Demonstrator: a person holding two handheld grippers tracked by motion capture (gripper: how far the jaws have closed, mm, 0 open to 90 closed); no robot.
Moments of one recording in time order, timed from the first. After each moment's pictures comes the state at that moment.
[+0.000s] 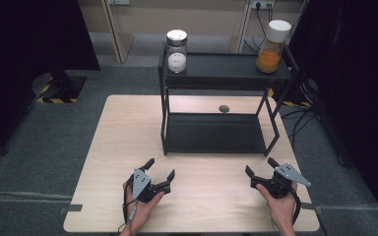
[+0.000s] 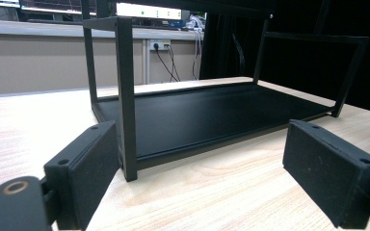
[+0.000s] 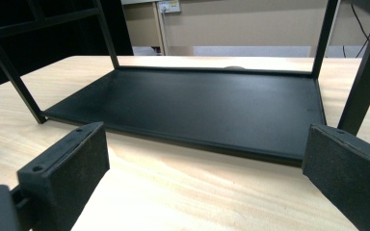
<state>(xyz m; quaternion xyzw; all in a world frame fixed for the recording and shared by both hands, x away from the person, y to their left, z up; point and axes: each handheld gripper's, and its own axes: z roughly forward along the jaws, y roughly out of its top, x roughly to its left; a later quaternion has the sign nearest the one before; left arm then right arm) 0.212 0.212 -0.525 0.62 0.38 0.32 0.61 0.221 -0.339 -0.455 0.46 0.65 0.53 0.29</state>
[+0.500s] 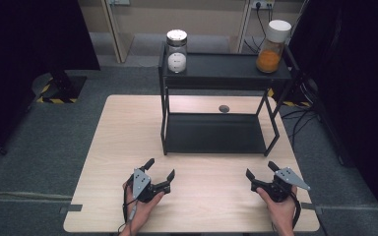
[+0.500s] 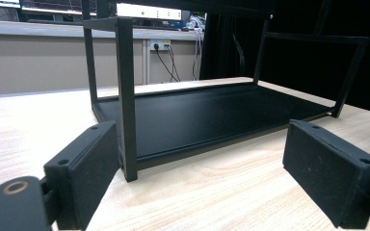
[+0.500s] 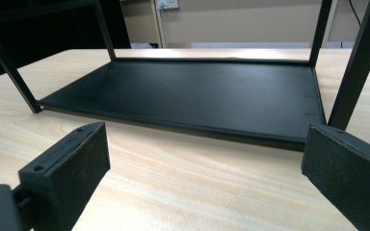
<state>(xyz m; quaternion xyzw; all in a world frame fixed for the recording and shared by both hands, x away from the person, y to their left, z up) 0.212 0.212 -0.526 0.62 0.38 0.32 0.61 0.216 -0.342 -0.467 0.47 0.65 0.53 0.29</state>
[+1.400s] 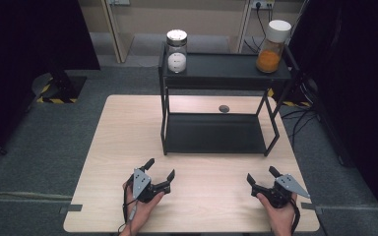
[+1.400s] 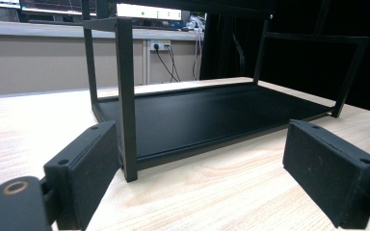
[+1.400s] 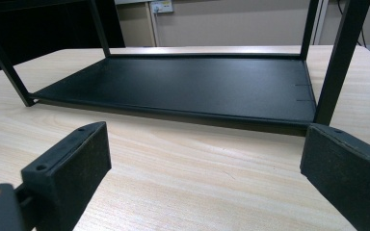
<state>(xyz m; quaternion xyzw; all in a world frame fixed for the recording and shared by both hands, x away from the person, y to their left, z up) 0.212 0.212 -0.526 0.62 0.38 0.32 0.61 0.202 -0.342 -0.486 0.47 0.64 0.53 0.30</state>
